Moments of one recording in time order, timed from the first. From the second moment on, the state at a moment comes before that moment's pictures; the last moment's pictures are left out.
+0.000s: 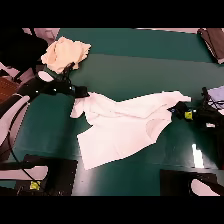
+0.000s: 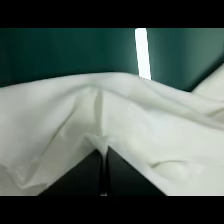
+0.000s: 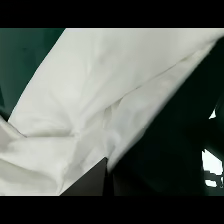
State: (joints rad) left arm -0.01 -1.40 1.03 0.75 -0.91 -1.08; right arm -0.20 -1.19 0.67 -0.58 0.89 1.18
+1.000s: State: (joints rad) left arm 0.00 -1.10 1.11 0.98 -1.06 -1.15; right arm -0.28 -0.98 0.71 -0.55 0.88 1.18
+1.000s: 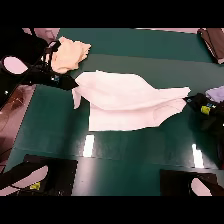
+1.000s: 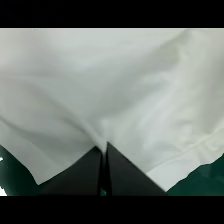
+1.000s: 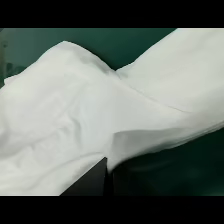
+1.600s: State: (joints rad) left arm -0.03 -1.01 0.97 1.04 -1.20 -1.17; right arm -0.24 -0.97 0.88 -0.62 0.99 1.22
